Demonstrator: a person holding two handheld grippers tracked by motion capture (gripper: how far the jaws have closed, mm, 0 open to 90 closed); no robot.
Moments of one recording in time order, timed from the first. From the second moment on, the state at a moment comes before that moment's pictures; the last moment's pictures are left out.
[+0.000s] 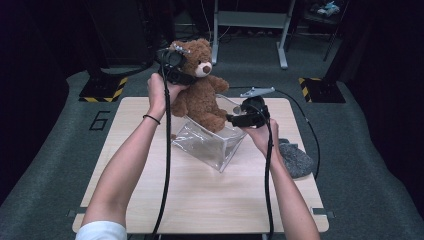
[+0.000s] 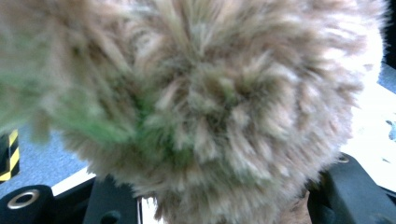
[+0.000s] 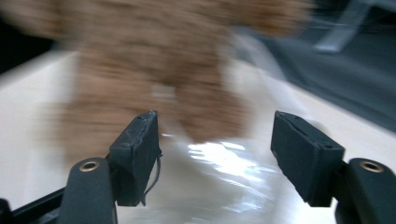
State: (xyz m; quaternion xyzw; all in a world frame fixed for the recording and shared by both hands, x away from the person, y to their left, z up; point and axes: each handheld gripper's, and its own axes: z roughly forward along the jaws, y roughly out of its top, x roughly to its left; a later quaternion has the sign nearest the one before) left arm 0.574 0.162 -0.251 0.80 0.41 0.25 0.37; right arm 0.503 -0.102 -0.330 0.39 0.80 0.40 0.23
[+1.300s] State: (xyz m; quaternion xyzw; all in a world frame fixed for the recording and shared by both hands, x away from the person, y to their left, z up) left arm 0.546 0.177 -0.288 0.84 0.30 0.24 0.38; right arm 0.577 -0.120 -0.353 0.51 0.75 0.38 0.19
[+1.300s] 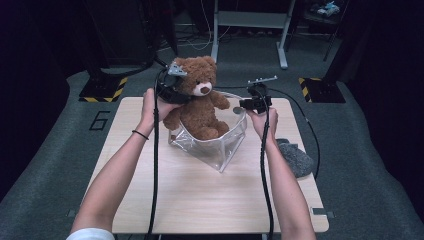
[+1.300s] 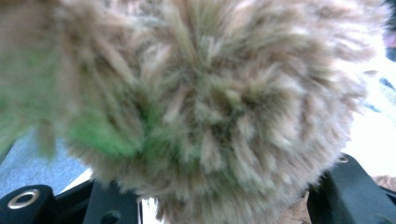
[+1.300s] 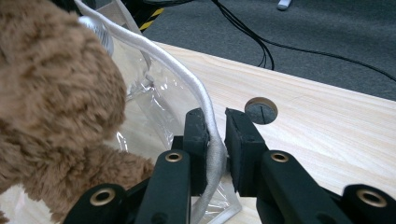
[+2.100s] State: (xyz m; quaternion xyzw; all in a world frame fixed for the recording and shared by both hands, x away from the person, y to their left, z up) left arm 0.561 0.165 -0.294 0.85 0.36 0.21 0.33; right arm 0.567 -0.118 -0.353 0.49 0.76 0.38 0.19
